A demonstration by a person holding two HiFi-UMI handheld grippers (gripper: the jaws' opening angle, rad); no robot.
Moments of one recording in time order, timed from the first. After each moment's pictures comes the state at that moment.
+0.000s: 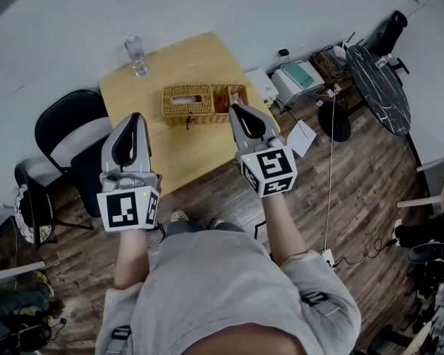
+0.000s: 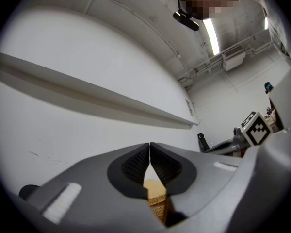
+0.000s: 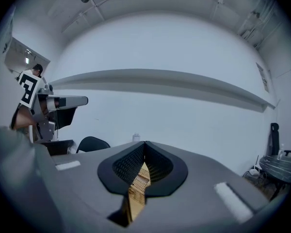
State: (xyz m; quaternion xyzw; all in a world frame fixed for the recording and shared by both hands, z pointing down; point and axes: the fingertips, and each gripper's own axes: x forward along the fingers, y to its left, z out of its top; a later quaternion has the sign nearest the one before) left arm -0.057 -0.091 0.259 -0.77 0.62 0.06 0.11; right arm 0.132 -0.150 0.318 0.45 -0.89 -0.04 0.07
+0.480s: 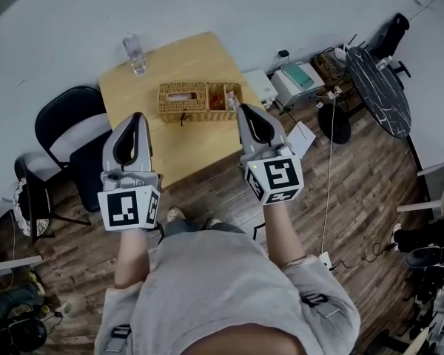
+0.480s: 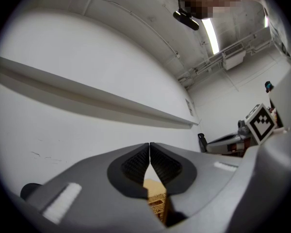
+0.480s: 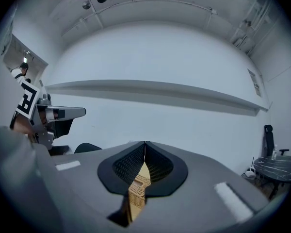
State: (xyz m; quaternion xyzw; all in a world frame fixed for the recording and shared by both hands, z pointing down) left arm -0.030 -0.076 0.258 -0.77 0.63 0.05 0.11; right arm 0.170 -0.126 0.289 0.48 -0.88 -0.06 0.02
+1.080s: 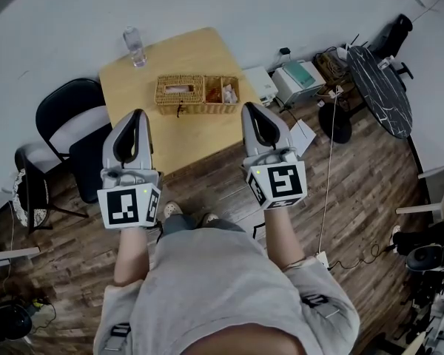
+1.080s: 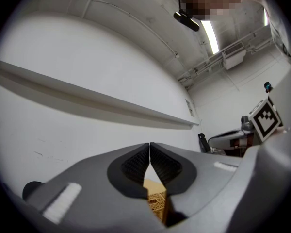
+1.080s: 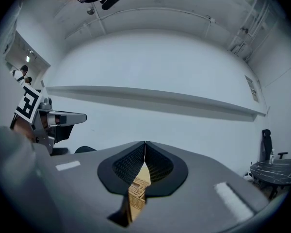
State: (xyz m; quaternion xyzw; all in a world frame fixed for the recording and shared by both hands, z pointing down) left arm -0.006 -0.051 0.255 -0.76 0.63 0.05 0.11; right arm 0.196 -0.093 0.269 0.48 -0.87 -0.09 0.00
